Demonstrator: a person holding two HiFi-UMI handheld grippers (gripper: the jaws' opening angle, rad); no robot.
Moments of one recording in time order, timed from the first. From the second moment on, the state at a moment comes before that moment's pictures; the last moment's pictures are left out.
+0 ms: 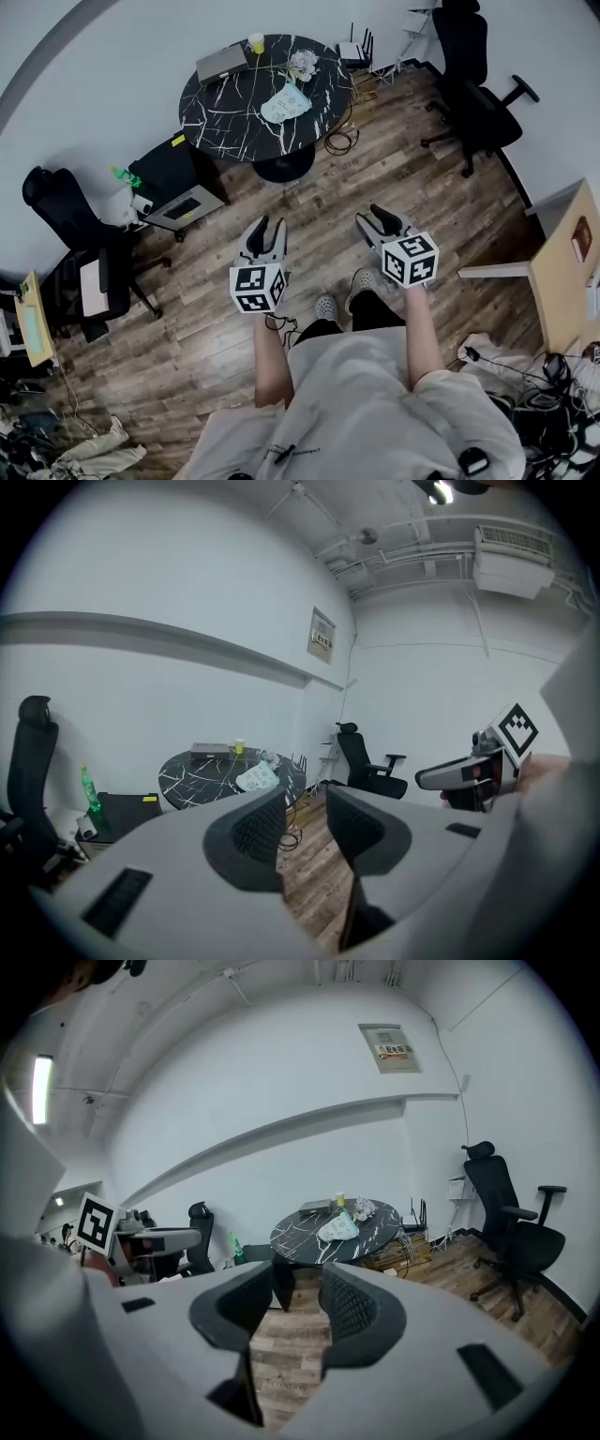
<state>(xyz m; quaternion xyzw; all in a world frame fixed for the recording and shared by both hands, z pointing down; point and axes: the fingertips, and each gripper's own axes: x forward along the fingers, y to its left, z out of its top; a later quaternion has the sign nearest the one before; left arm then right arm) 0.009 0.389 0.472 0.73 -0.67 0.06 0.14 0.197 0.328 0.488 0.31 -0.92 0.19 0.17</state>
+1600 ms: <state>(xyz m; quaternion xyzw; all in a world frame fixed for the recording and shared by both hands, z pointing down) -0.057 0.044 0.456 0.66 -0.73 0.04 0.18 0.081 -0.036 0.507 0.14 -0.95 0.22 0.19</state>
